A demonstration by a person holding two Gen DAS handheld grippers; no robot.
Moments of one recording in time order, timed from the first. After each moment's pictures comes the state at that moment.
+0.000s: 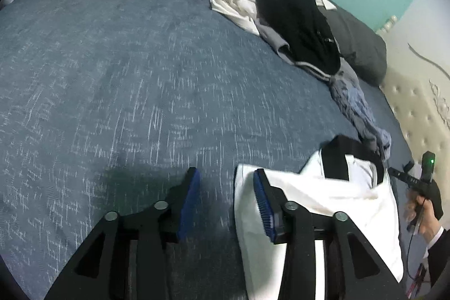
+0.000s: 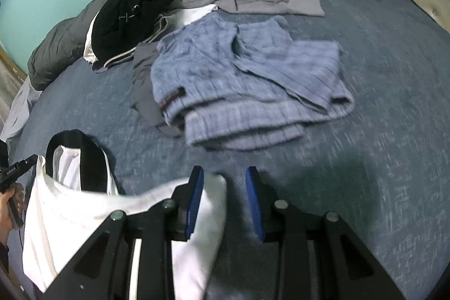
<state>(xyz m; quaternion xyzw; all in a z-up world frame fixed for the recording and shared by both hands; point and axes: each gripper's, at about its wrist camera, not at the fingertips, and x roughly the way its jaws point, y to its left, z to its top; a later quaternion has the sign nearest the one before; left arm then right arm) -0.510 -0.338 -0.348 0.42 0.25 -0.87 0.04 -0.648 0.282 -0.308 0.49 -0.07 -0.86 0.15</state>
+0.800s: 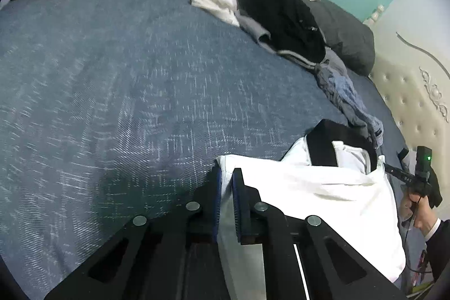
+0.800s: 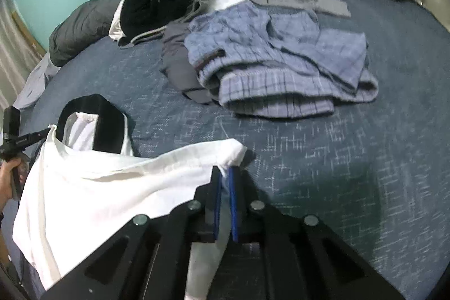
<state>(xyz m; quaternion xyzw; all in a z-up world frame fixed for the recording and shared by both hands) -0.509 -0.320 -0.348 0.41 0.23 -0.88 0.02 -0.621 0.260 -0.309 0.46 -0.03 -0.86 0.21</state>
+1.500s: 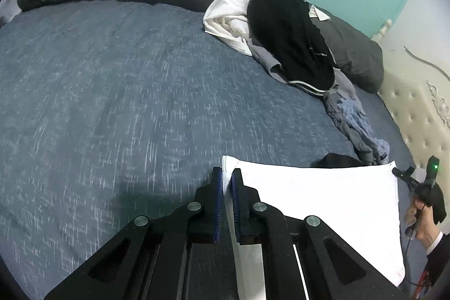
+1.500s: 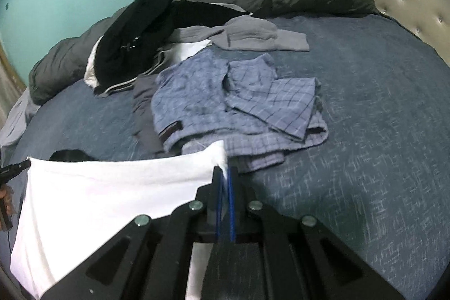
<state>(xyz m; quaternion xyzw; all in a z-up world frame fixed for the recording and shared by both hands) -0.524 -0.334 -0.326 0.40 0.23 -0.89 0.05 -0.644 0.280 -0.286 0.41 -0.06 -0.90 0.12</state>
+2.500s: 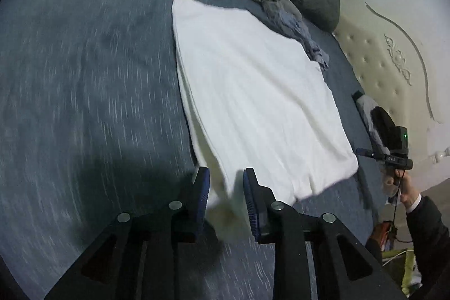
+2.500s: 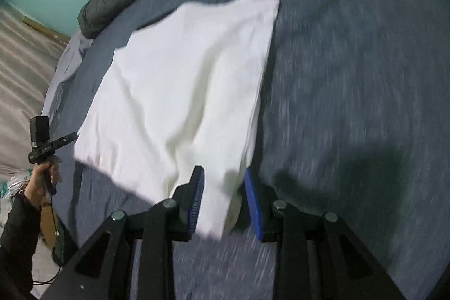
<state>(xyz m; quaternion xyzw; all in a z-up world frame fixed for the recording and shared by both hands) -0.297 -0.226 -0.329 0.48 0.29 -0.82 -0.07 -0.407 0.301 -0.285 0.59 -0.09 -0.76 0.25</state>
